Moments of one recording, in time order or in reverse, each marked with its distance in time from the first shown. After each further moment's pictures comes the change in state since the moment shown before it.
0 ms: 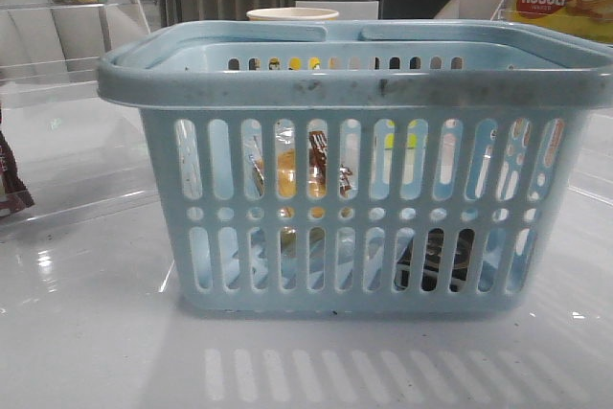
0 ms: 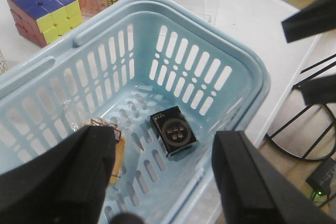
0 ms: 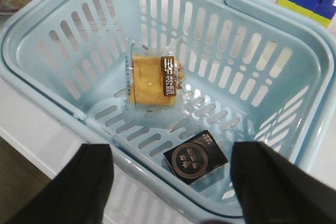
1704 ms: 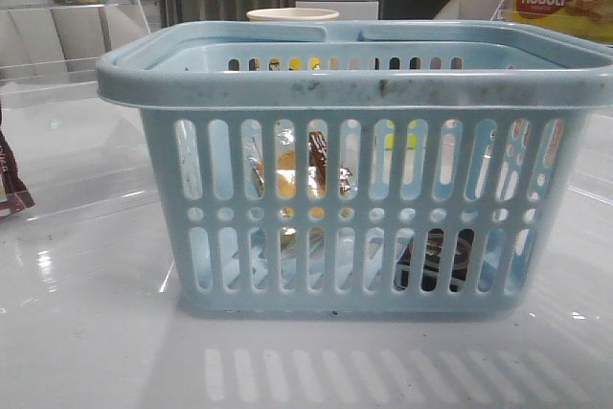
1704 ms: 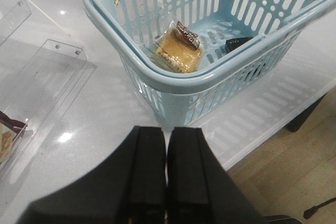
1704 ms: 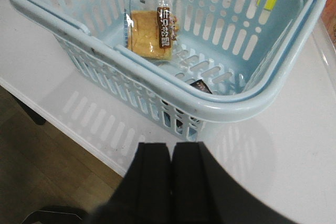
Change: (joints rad) left arm 0.000 -0.610 0.422 0.515 0.022 -0.469; right arm 0.000 -0.333 0.220 -0.017 0.106 0.000
